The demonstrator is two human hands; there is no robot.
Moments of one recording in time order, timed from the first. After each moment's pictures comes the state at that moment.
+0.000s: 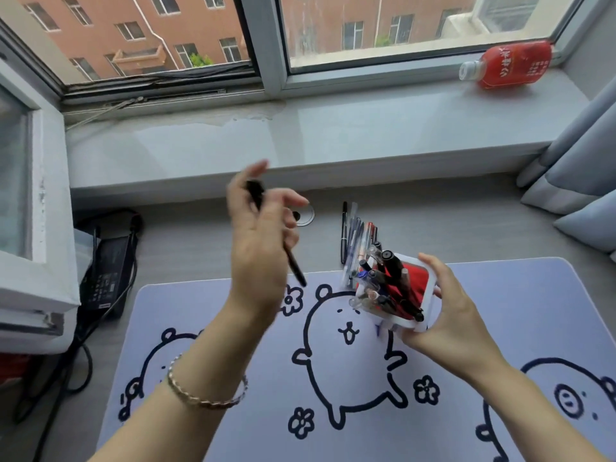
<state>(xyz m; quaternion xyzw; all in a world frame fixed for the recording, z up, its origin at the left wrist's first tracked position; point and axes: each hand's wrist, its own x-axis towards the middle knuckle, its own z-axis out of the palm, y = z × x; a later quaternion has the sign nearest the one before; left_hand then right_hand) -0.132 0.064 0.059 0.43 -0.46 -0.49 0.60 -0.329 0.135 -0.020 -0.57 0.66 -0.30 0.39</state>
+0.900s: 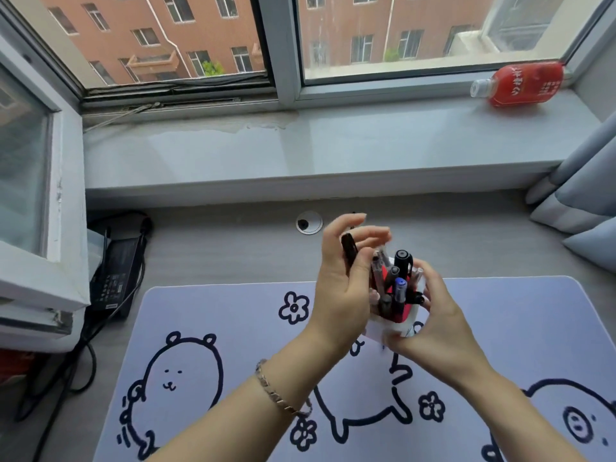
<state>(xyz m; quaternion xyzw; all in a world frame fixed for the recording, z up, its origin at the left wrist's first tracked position) -0.177 0.085 0.016 0.42 -0.53 -0.50 0.54 -0.307 0.124 -0.012 -0.57 0.62 -0.33 0.42</state>
